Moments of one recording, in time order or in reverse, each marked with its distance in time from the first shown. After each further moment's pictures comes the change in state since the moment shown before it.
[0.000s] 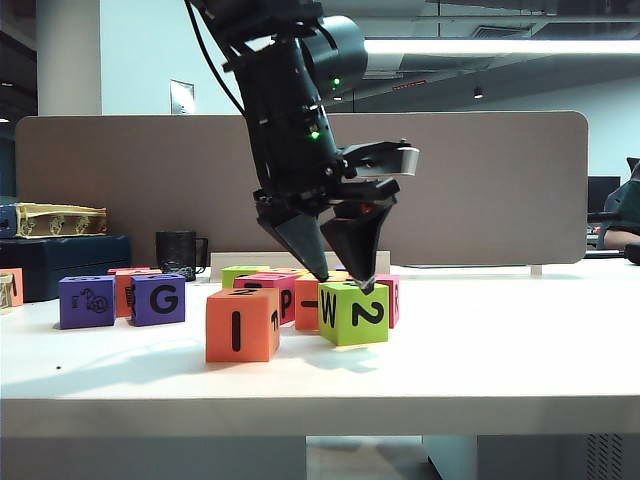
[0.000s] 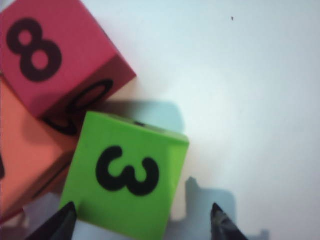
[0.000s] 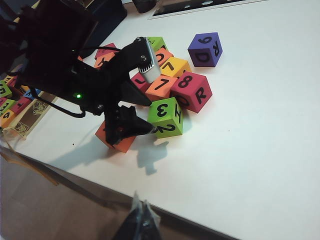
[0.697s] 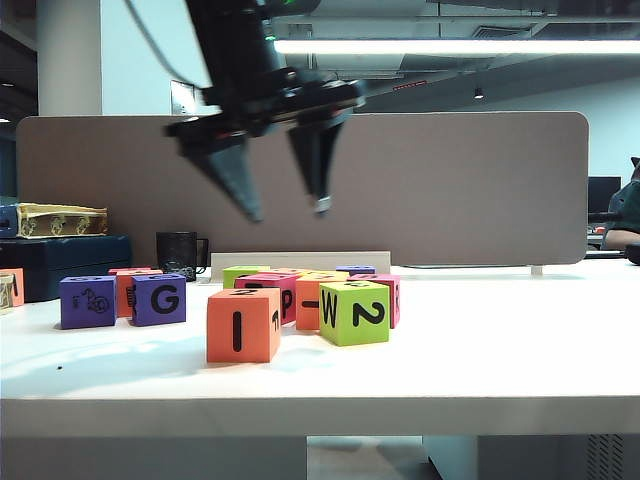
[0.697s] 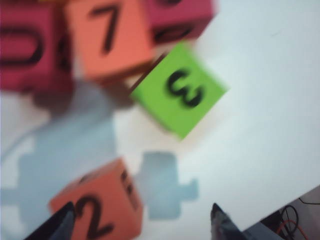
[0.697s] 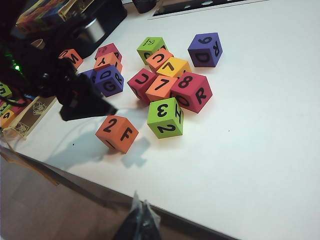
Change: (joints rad) left arm 0.016 -0.180 0.005 -0.231 -0.051 -0.443; right arm 0.000 0.000 0.000 0.000 0.000 0.000
